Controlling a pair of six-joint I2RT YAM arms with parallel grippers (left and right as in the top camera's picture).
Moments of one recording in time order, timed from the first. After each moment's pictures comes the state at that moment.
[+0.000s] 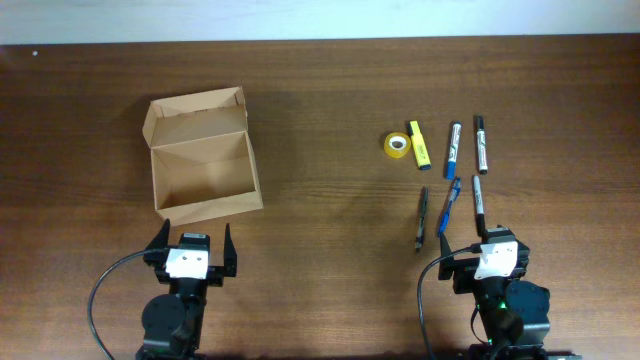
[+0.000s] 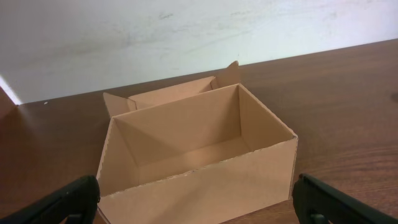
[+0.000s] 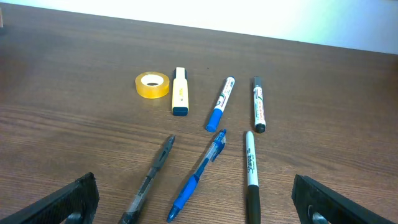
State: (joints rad) left arm -0.13 0.09 0.02 -0.07 -0.12 0.14; right arm 0.02 0.05 0.13 -0.40 -0.02 -0.10
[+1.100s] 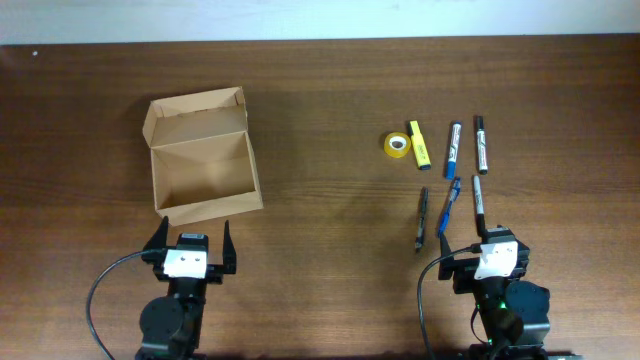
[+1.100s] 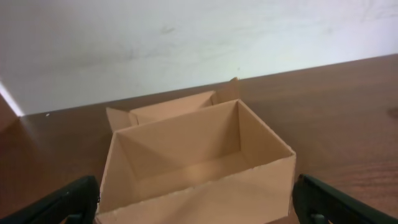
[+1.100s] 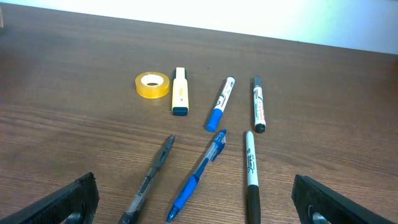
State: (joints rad) left arm -0.13 0.09 0.02 -0.01 -0.10 0.14; right arm 0.02 0.05 0.13 -0.40 -0.02 -0.10
